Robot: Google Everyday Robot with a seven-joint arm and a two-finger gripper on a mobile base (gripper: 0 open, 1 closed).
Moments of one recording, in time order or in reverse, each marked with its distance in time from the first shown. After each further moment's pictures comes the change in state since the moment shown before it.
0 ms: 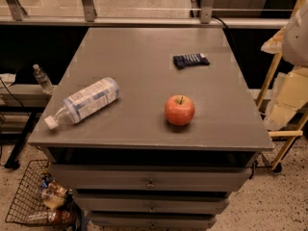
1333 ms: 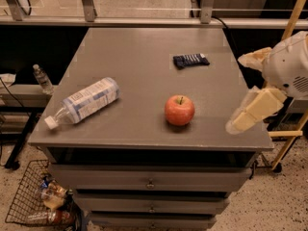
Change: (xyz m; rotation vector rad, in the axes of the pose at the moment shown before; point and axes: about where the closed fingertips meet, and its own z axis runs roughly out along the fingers) arm -0.042 0.003 0.044 0.006 -0.423 0.095
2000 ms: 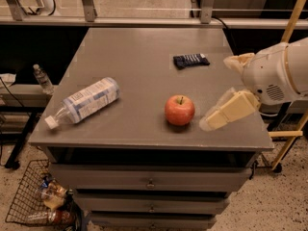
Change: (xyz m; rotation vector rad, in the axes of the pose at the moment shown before) arm -0.027 0.003 0.026 0.060 -0.144 0.089
